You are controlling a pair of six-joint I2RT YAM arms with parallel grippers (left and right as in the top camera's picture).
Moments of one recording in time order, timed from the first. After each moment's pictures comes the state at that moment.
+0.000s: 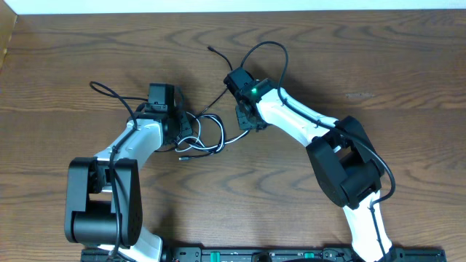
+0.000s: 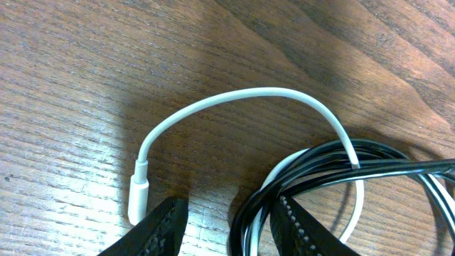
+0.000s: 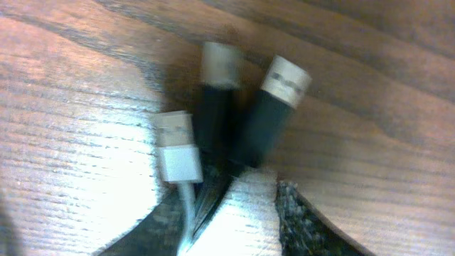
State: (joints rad) left arm -0.07 1.74 0.91 -0.39 0.06 -0.43; right arm 0.65 2.22 1.64 -0.81 0.13 0.46
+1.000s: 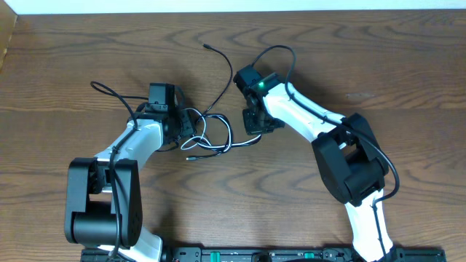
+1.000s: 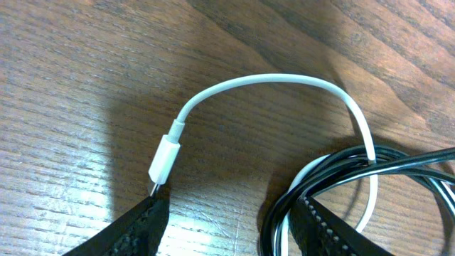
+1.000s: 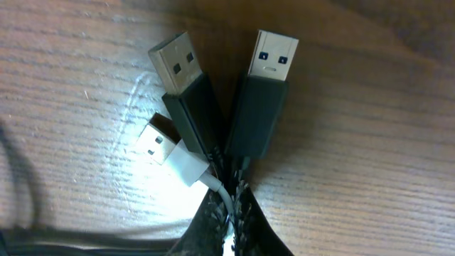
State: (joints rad) left arm -0.07 1.74 0.91 -0.37 0.09 -0.41; right arm 0.60 2.22 1.66 -0.97 -0.02 0.46
